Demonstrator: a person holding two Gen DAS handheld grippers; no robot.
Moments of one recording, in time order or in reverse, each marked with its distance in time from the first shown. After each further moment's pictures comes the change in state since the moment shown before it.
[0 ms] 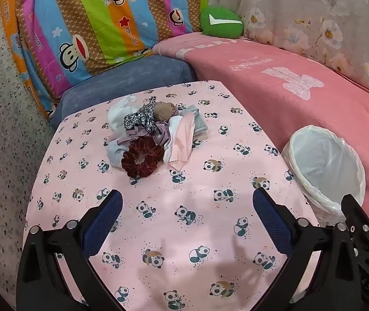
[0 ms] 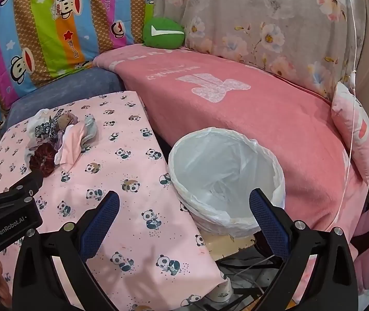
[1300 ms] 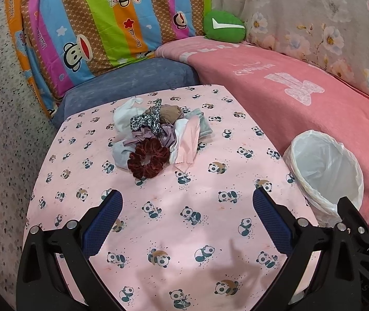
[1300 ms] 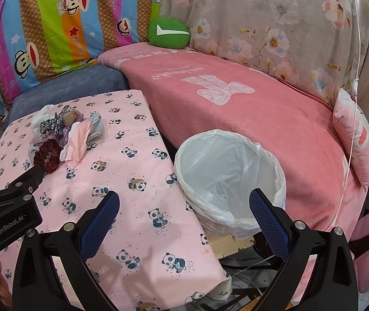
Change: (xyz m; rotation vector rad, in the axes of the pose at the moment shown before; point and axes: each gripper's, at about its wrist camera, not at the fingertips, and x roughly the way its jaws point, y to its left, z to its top) left arm -0.009 0.011 0.001 -0.029 -0.012 -0.010; right arm -0.008 0.013 0.002 -0.030 0.004 0.007
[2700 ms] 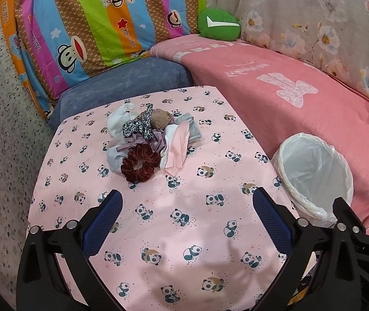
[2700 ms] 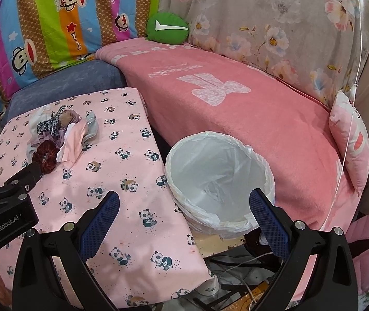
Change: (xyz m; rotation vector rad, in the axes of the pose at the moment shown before) left arm -0.011 -0.014 0.017 0.013 0.028 -0.023; right arm -0.007 -0.016 0.022 -0.016 0.042 -0.015
